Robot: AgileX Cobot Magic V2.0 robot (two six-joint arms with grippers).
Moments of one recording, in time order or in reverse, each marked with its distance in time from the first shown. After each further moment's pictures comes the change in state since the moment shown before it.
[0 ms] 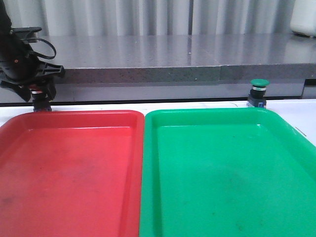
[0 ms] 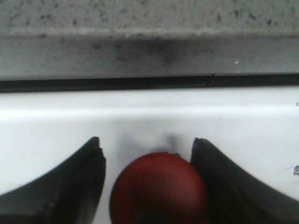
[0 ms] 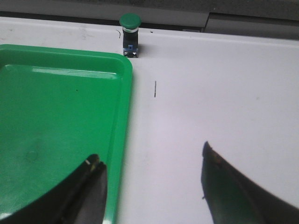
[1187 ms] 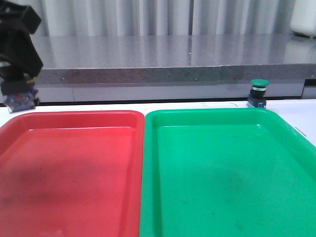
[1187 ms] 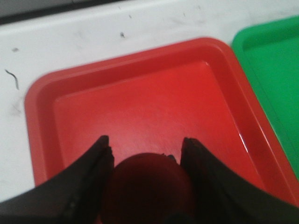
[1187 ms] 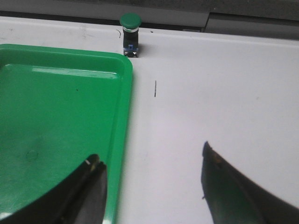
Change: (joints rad) left arm -0.283 -0.808 0.709 -0.015 0.034 0.020; right arm 0.000 0.000 0.000 0.000 0.000 0.000
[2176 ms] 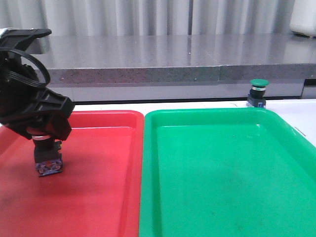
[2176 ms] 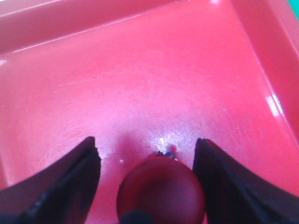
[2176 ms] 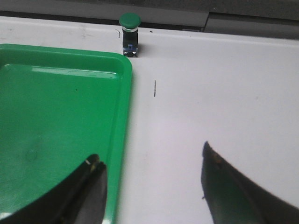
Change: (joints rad) left arm -0.044 0.255 0.094 -0.008 -0.266 0.009; right arm 0.000 0.000 0.000 0.000 0.000 0.000
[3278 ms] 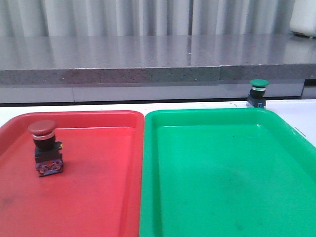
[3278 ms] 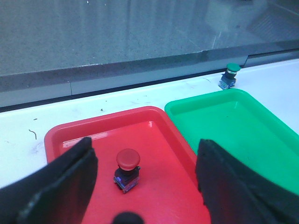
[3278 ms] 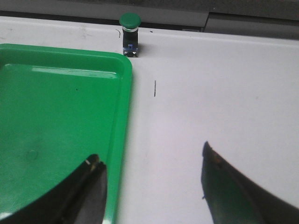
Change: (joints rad) left arm 0.000 -1.248 0.171 0.004 0.423 -0.049; right arm 0.000 0.000 0.000 0.000 0.000 0.000
